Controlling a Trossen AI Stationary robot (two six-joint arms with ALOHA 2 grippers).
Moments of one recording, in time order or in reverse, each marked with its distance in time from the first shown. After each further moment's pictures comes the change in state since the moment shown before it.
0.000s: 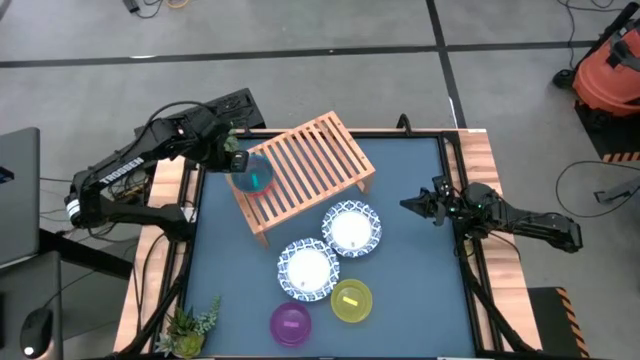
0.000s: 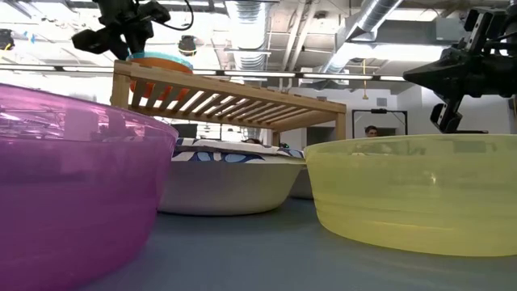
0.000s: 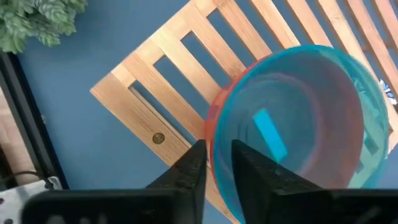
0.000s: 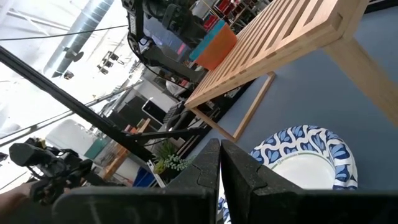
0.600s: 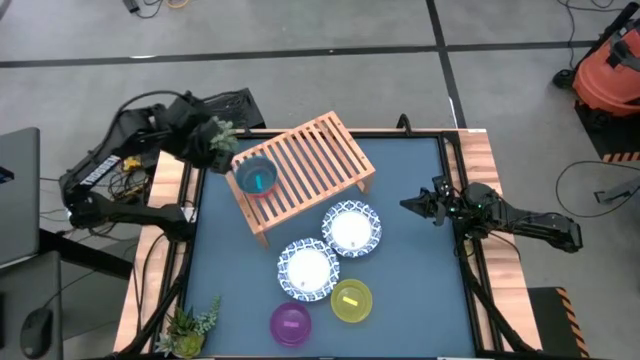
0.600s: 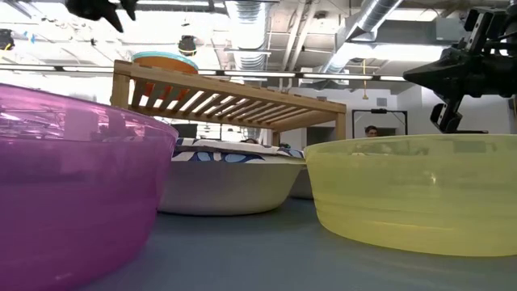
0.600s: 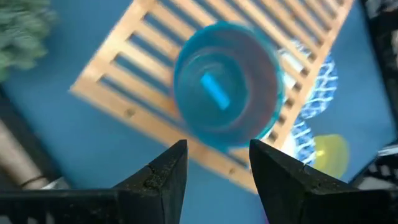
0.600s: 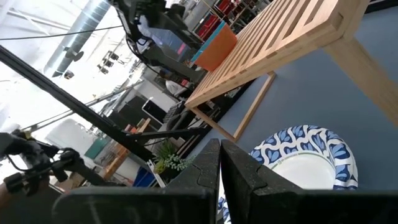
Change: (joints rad) left arm -0.032 -0.008 0.273 -0.200 0.109 0.170; right arm 0.000 0.000 0.000 0.000 -0.001 -0.001
